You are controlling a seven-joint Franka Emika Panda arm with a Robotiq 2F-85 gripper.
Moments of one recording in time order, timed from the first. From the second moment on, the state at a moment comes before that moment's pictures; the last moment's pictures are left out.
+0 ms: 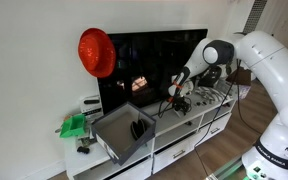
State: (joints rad) arm 0.12 0.95 -0.21 -1.76 0.03 2.48 1.20
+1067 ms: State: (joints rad) arm 0.07 0.73 -0.16 -2.03 0.13 2.59 1.04
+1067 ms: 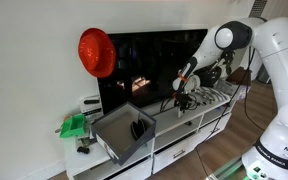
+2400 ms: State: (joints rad) arm 0.11 0.21 0.01 -2.59 0.25 2.88 0.90
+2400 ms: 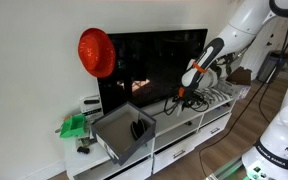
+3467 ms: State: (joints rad) arm 0.41 0.00 0.24 -2.44 -0.32 2.52 1.46
